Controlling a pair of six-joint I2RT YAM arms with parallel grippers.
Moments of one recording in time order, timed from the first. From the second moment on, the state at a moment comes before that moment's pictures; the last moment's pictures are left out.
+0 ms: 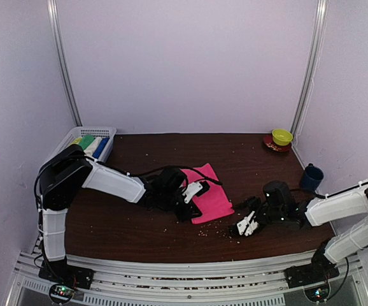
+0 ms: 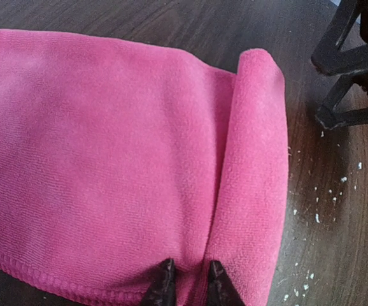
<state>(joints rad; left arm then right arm) -0.94 2.06 1.19 0.06 0.30 0.01 0.69 1.33 0.37 0.28 -0.23 -1.38</state>
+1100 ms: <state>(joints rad) -0.92 2.04 1.11 0.16 0.34 0.02 0.91 1.69 0.47 0.58 0.28 -1.30</state>
